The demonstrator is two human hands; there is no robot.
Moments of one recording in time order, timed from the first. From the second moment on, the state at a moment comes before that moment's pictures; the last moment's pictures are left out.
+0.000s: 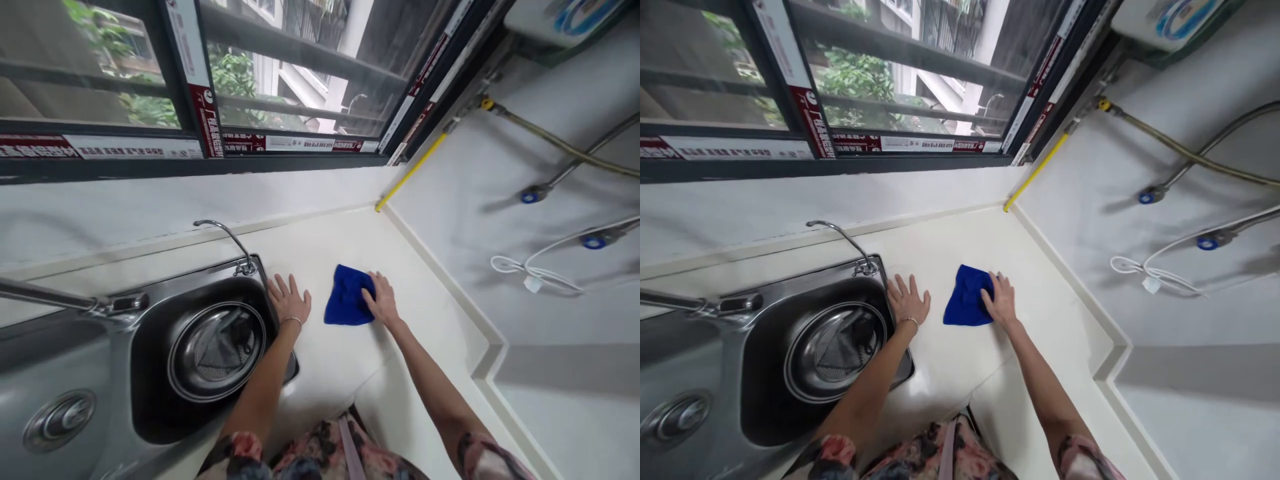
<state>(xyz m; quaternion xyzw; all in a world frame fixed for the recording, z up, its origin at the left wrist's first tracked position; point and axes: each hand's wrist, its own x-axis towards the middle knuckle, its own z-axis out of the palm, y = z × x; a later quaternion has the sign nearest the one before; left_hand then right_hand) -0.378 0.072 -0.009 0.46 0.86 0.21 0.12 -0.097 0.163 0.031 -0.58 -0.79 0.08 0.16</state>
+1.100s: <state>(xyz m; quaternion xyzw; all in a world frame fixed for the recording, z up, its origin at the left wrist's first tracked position) -0.376 0.066 -0.012 0.46 0.88 0.10 0.08 -0.110 0.312 -0.027 -0.63 -0.77 0.04 0.11</state>
